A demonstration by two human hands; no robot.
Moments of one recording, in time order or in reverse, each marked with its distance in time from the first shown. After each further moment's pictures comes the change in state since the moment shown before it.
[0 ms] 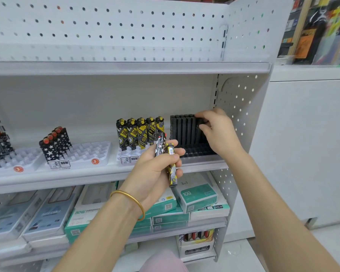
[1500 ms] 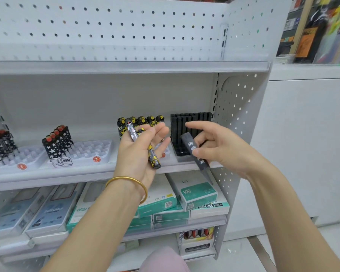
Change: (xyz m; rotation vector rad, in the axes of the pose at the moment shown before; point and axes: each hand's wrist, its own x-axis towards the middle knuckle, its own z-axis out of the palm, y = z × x) left_hand 0.006 0.021 0.006 -0.197 0.288 0.215; right_hand -0.050 -0.034 -0.040 0.622 -0.451 0.163
